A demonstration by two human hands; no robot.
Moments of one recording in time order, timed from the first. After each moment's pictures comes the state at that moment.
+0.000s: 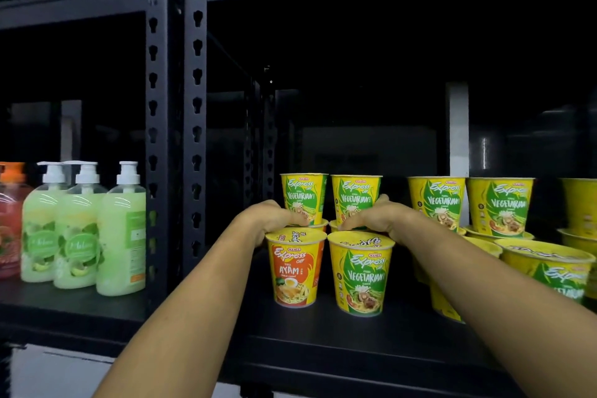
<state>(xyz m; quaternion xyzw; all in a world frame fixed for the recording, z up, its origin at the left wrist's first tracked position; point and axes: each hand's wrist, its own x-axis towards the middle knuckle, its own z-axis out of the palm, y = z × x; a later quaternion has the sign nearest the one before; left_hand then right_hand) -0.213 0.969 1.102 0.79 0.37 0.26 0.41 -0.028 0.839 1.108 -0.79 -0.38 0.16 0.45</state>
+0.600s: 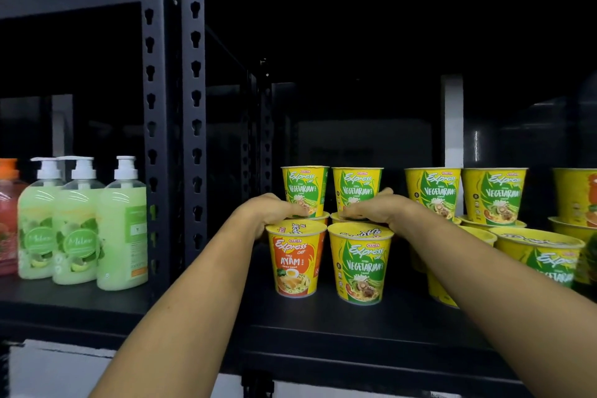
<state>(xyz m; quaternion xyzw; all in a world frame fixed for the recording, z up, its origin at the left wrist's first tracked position) -0.214 0.969 1.102 0.79 0.36 0.26 0.41 -0.030 0.834 1.106 -0.81 -0.35 0.13 0.45</state>
